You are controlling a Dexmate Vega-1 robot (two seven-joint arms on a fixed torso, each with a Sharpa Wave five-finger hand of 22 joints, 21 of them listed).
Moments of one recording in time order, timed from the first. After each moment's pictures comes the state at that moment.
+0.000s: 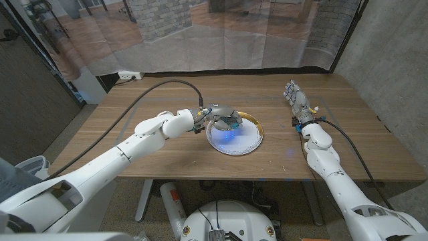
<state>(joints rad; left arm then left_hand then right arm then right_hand) 0.70 0.69 0.68 -1.76 0.58 -0.19 -0.27 1.23 0.00 0.55 -0.15 0.26 0.70 -0.10 0.37 0.26 0.61 -0.16 0.33 0.47 0.54 0.03 0.31 0.56 0.63 0.04 0.73 0.18 -0.86 -0.25 -0.06 -1.17 0.38 0.37 0.13 0.18 0.01 0.33 -0.13 0.22 0.19 0.07 0.19 0.18 0.18 0.06 0.20 0.18 0.08 0.03 0.19 0.18 0.16 -0.04 0.20 0.18</state>
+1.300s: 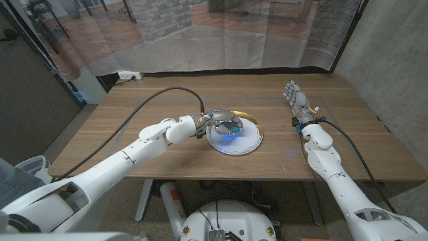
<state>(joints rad) 0.70 0.65 0.71 -1.66 0.59 -0.23 -0.20 1.22 0.00 0.55 -0.15 0.25 0.71 -0.11 0.37 0.26 0.62 -0.17 0.31 0.48 0.54 0.03 0.30 0.57 0.61 0.02 0.74 0.18 -0.89 -0.26 -0.06 -1.21 0.38 0.34 0.11 0.18 0.01 0.32 -0.13 0.22 0.19 0.07 0.19 0.18 0.18 0.07 0.20 0.18 0.08 0.03 0.19 0.18 0.16 -0.04 0.20 0.18</state>
